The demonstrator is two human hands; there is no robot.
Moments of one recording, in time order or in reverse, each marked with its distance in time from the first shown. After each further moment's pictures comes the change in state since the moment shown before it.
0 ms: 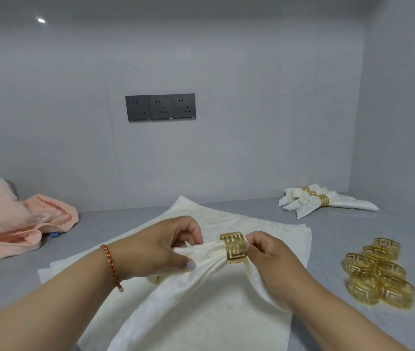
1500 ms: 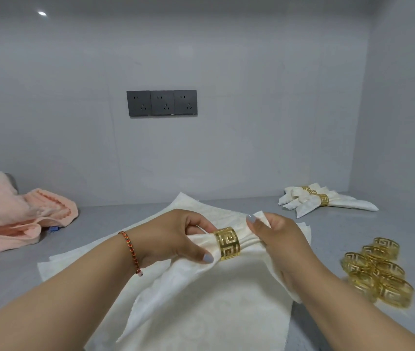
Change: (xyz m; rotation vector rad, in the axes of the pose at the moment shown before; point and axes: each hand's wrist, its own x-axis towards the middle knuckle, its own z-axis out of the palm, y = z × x) left_hand 0.013 0.020 0.011 -0.184 0.038 -0.192; right_hand 0.018 -0.008 -0.010 0.257 0.072 -0.020
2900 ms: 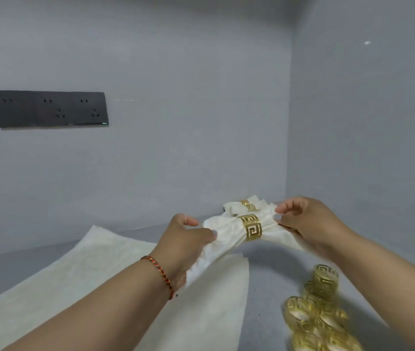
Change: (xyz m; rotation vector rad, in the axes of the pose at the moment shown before) left_hand 0.203 0.057 0.104 -0.470 0.332 0.008; right_hand 0.114 -0.017 -0.215 -0.402 0.354 0.148
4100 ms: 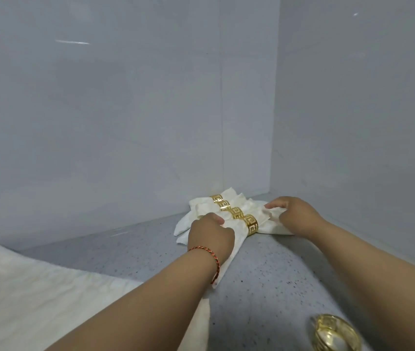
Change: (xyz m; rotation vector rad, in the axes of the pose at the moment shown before) left_hand 0.186 -0.075 0.156 0.651 0.010 0.040; right_hand 0.192 0.125 -0.034 -0.576 -0.039 0.076
